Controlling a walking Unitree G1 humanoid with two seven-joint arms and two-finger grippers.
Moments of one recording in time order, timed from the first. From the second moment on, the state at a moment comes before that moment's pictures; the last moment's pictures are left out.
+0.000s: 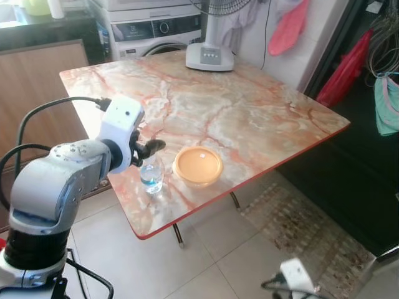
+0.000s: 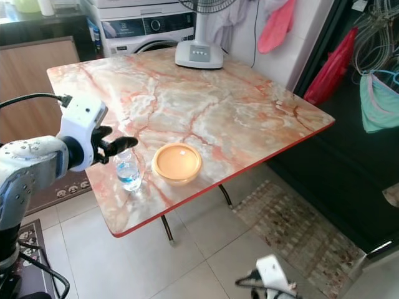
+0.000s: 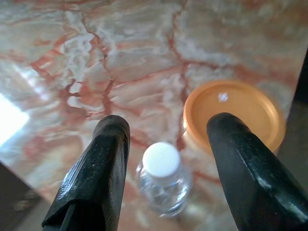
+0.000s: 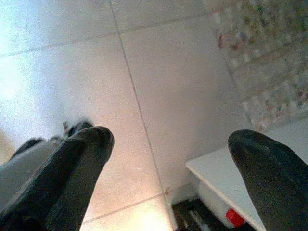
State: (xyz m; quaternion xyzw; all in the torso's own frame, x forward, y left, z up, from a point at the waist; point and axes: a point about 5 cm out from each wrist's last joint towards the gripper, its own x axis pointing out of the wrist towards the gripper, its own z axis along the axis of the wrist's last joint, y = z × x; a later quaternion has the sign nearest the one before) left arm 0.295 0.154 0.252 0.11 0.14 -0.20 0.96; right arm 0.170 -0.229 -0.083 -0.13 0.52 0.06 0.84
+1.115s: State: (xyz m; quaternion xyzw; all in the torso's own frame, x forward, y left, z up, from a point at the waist) left arm 0.325 0.164 0.237 0.08 0.17 -0.22 0.96; right arm 0.143 -0.230 -0.094 -0.10 0.54 0.04 0.83
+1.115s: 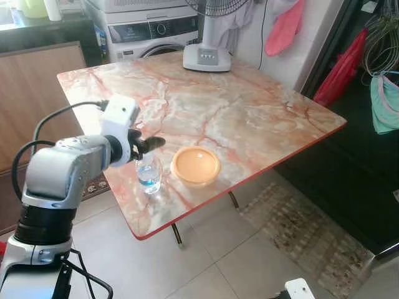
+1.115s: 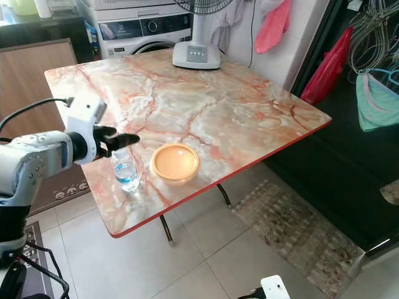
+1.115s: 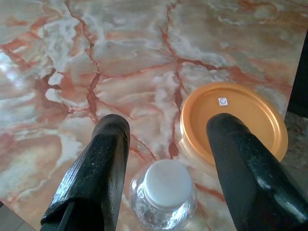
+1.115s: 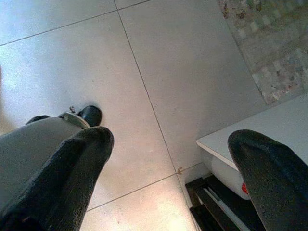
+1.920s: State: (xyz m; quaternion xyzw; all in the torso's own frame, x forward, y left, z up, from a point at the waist) left arm 0.322 0.163 0.218 0.07 0.20 -0.22 0.95; right arm 0.144 -0.228 -0.094 -0.10 0.54 0.04 0.83
